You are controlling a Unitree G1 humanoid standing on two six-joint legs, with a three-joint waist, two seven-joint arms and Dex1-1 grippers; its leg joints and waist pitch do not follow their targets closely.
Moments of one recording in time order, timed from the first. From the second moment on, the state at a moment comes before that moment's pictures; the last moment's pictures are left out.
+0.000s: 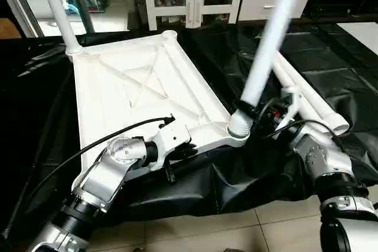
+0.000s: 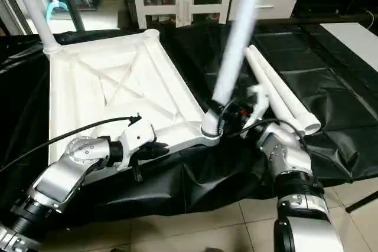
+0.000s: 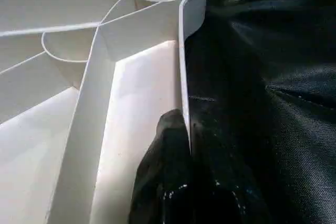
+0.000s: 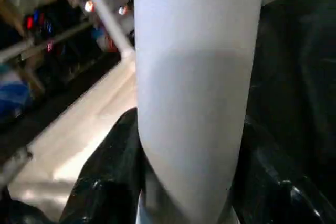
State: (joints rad) left arm -0.38 0.37 -0.36 0.14 0.02 0.30 -0.87; right arm -0.59 -0.28 -0.21 0.77 0.48 0.24 0.95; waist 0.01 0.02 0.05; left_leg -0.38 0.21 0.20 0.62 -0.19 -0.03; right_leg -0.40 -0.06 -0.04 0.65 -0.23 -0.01
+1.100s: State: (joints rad) left arm -0.40 0.35 -0.36 0.20 0.03 0.26 -0.86; right arm -0.57 -0.29 -0.15 0.76 0.39 0.10 0.95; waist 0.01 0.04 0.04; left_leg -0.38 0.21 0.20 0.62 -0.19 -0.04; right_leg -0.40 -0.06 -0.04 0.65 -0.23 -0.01
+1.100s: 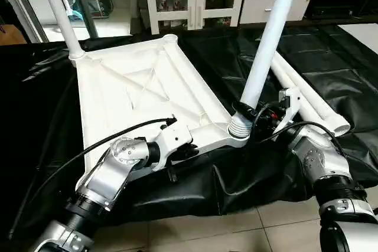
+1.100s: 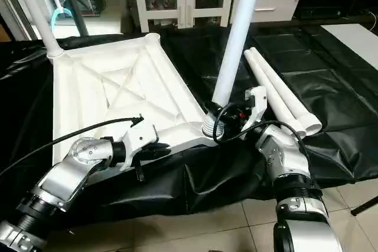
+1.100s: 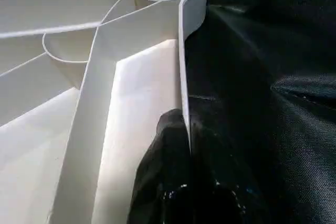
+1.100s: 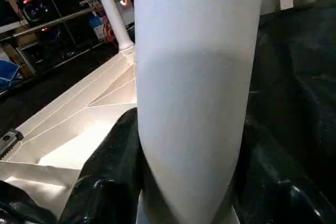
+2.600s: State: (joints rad) left arm -0.39 0.37 -0.37 0.17 0.04 0.27 -0.87; right arm -0.55 -0.30 -0.04 0.76 0.29 -0.13 1.00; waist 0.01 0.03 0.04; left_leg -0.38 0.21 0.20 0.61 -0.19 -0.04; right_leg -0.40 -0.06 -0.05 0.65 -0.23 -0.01
